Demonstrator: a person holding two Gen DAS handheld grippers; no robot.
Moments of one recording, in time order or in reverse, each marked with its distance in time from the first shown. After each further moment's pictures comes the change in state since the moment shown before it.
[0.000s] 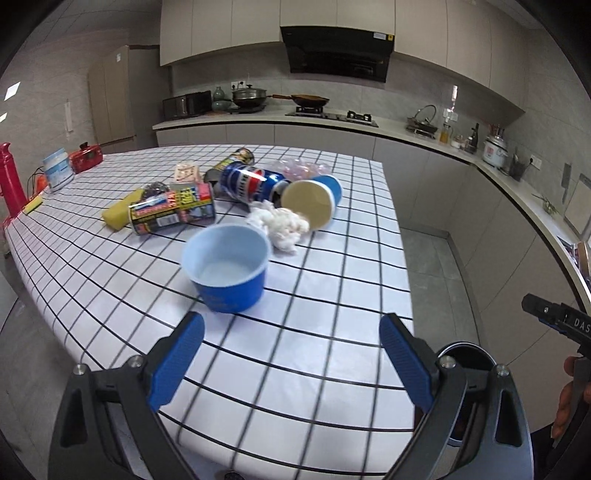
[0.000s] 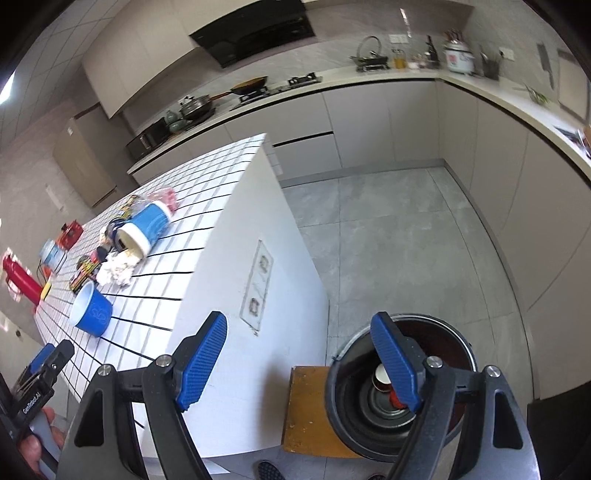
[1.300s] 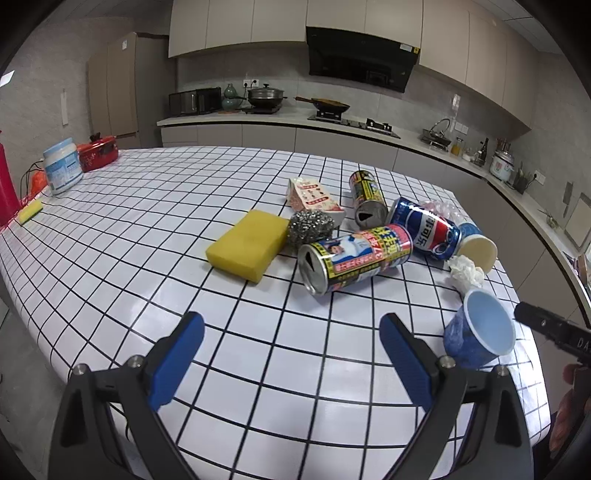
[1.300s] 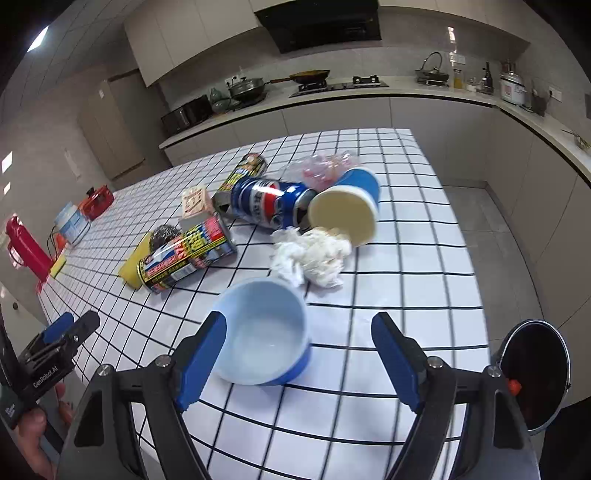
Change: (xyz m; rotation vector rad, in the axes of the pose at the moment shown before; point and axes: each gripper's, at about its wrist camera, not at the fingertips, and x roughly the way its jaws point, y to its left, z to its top) left arm 0.059 0.249 0.068 0.019 0.010 -0.085; right arm 0.081 0.315 -0.022 -0.116 0.009 0.013
